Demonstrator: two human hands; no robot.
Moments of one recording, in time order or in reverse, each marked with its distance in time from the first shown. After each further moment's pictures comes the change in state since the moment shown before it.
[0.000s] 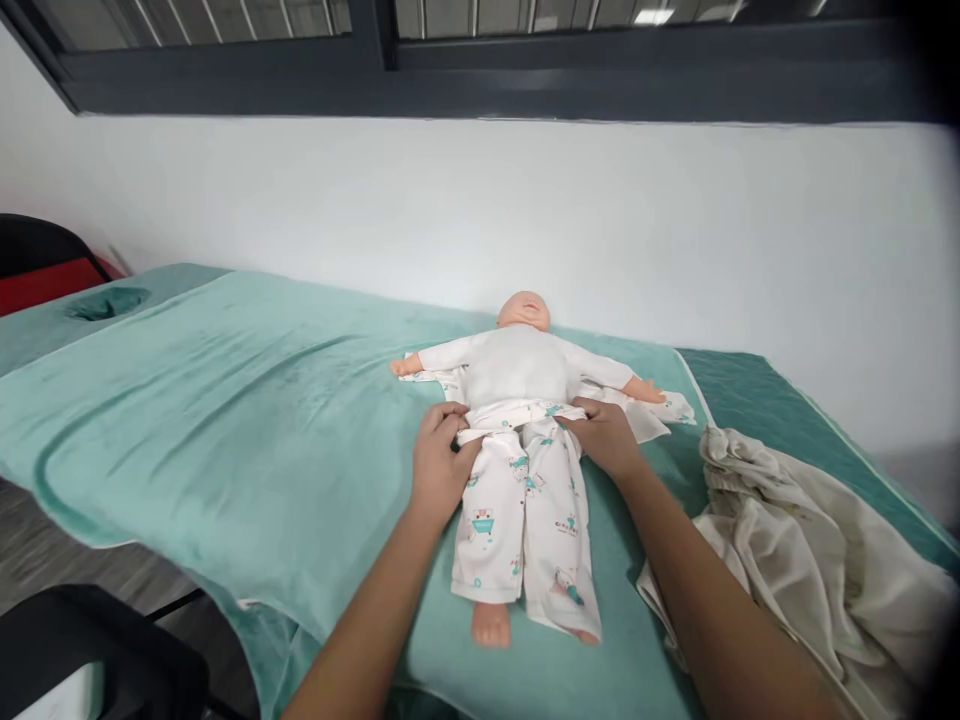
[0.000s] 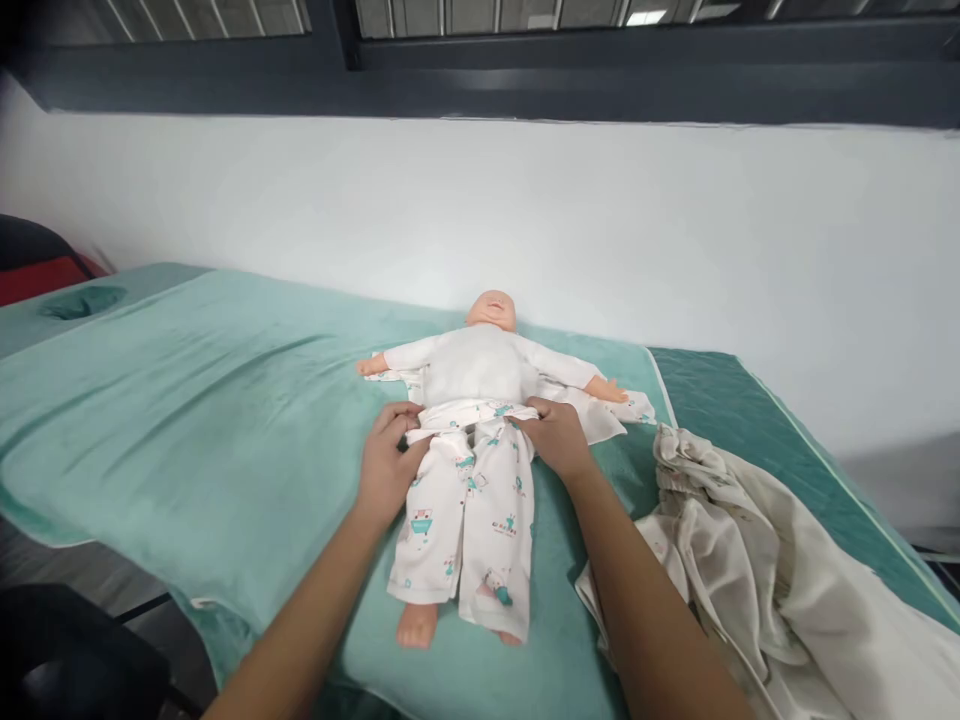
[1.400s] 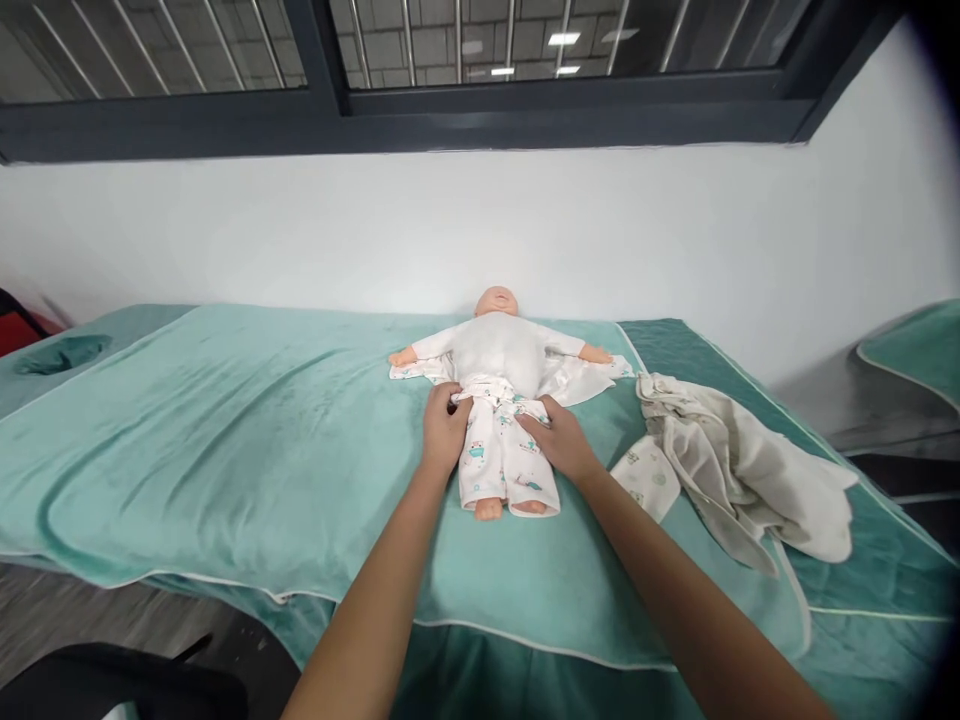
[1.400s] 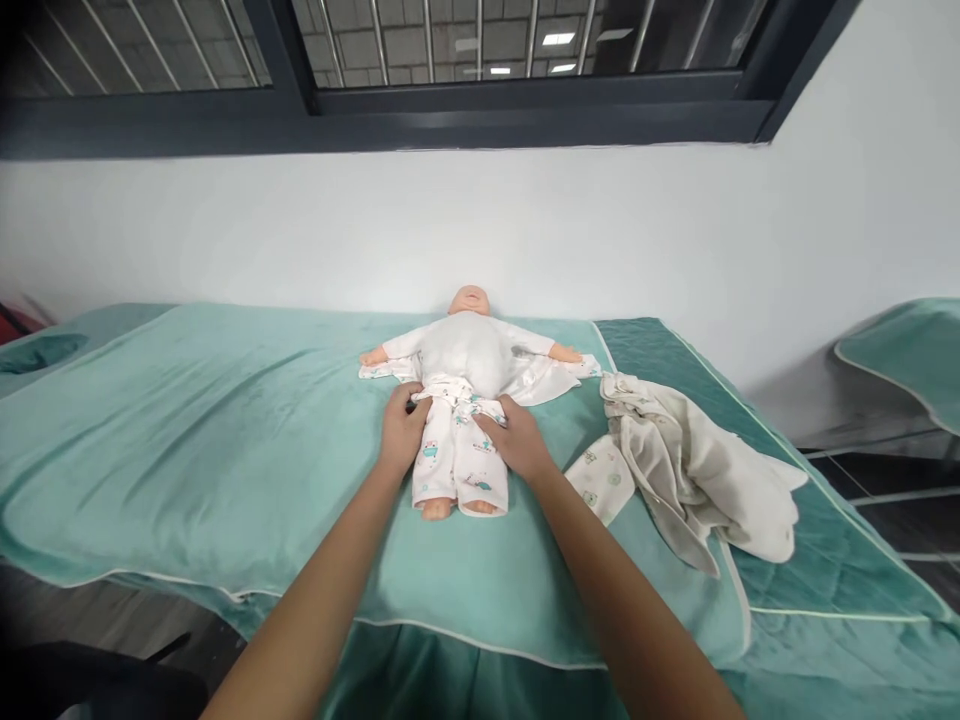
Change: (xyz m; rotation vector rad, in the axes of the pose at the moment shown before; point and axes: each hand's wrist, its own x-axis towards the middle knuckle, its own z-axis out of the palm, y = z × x) left_hand 0.016 -0.005 0.010 -0.080 -0.046 -0.038; right_hand -0.079 -0.031 0.029 -0.018 0.092 -0.025
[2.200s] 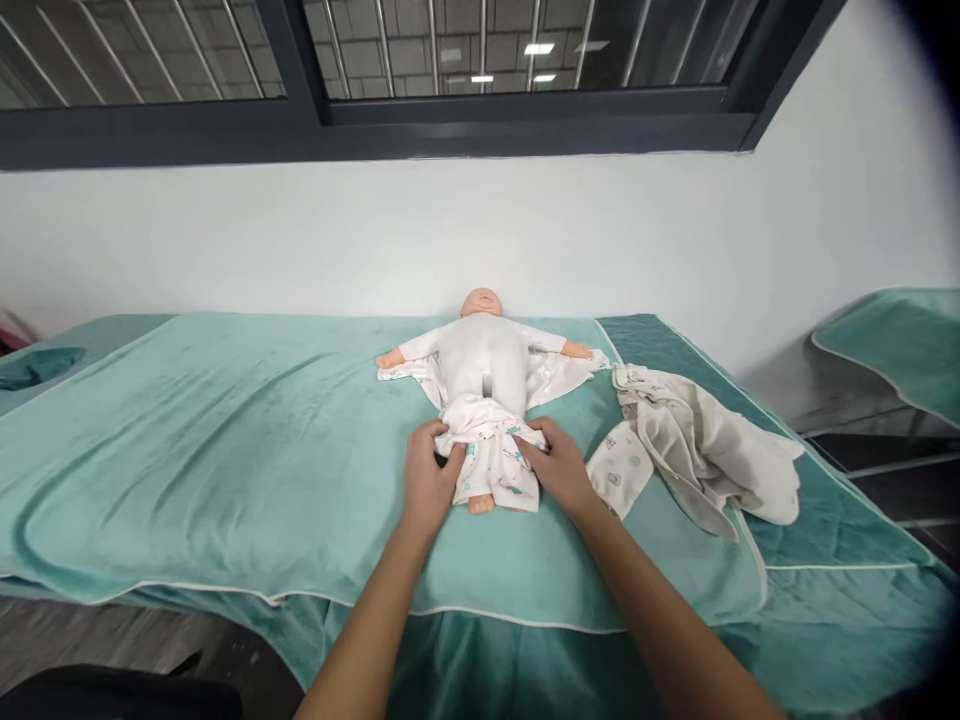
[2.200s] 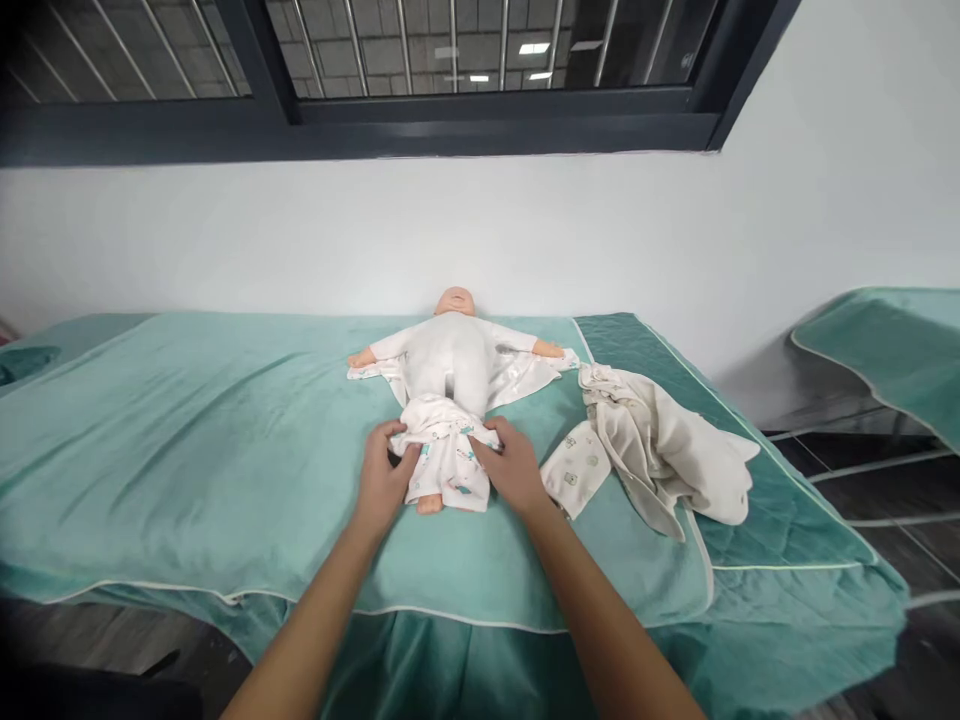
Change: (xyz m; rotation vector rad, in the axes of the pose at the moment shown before) left_hand -0.075 0.007 -0.031 0.122 -0.064 0.067; right_hand -0.055 -0.011 -0.003 0.102 0.072 0.058
